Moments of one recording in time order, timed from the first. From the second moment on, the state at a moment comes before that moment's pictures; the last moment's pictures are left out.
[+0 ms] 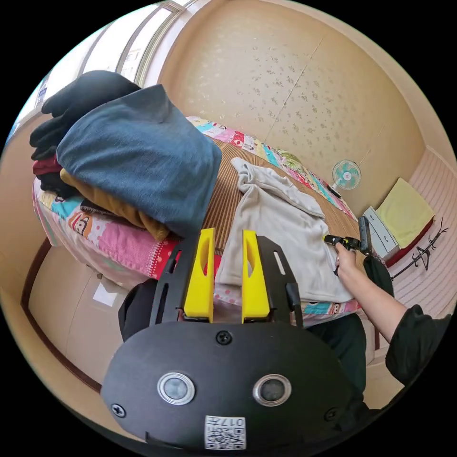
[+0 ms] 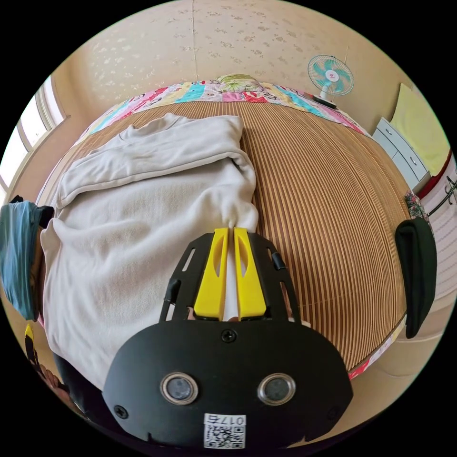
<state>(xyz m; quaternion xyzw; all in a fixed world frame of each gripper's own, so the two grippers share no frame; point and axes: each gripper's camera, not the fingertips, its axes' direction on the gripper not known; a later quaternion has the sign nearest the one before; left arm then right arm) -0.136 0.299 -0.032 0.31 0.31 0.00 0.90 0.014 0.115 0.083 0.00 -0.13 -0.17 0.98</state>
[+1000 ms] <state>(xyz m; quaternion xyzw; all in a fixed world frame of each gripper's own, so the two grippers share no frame) -0.209 0.354 -0.046 0.29 0.48 0.07 0.82 0.415 0.201 0.068 -0.15 -0.53 0.09 0.83</state>
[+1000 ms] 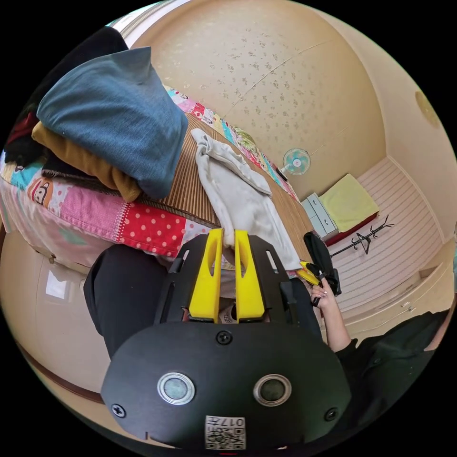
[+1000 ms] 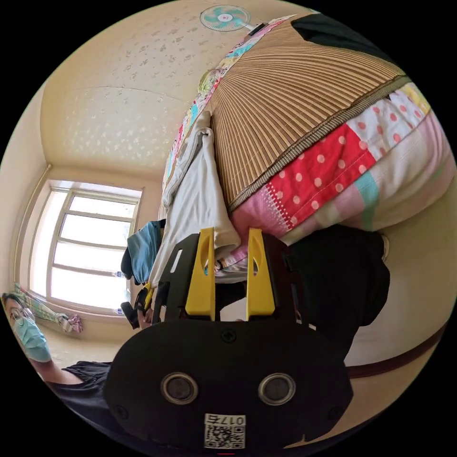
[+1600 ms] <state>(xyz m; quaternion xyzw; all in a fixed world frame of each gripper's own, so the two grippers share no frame) -0.303 0.433 -0.142 0.45 0.64 0.24 0.57 0.566 0.220 -0.136 0.18 -0.70 -0.10 0.68</state>
